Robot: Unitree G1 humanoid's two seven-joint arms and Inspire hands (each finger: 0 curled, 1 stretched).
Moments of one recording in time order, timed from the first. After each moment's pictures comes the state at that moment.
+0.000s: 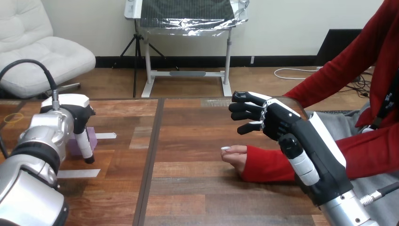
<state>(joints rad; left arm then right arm) -0.98 0.51 -0.60 1.35 0.81 0.01 -0.19 0.16 -0.24 0.03 -0.15 0.10 -0.41 0.35</state>
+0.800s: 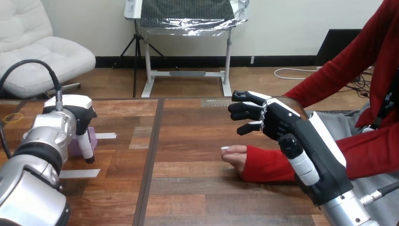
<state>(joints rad) -0.98 0.50 -0.62 1.35 0.82 0.01 -0.19 0.16 -0.24 0.03 -0.16 0.10 -0.41 0.35</state>
